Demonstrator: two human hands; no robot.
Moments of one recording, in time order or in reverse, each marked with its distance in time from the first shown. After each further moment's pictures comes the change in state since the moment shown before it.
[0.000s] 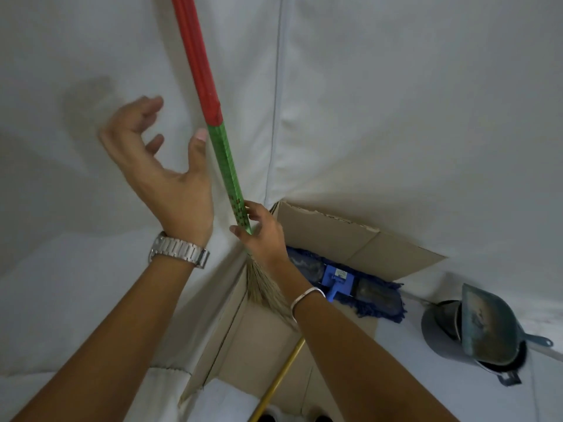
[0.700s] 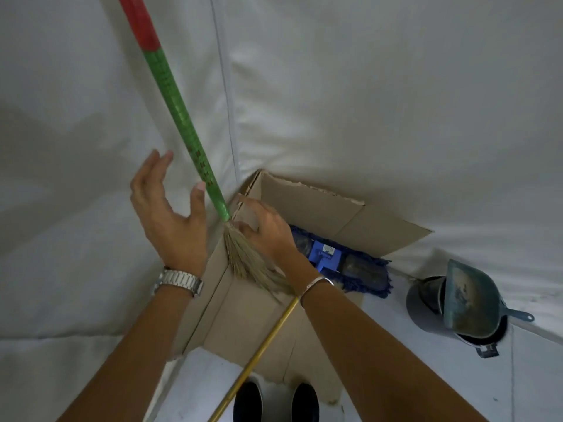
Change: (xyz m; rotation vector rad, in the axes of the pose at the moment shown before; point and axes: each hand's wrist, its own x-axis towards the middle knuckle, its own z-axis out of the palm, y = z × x) left_hand -0.117 -0.047 -0.013 0.240 -0.211 -0.112; right_hand -0.034 0.056 -0.054 -0.370 -0.191 -0.128
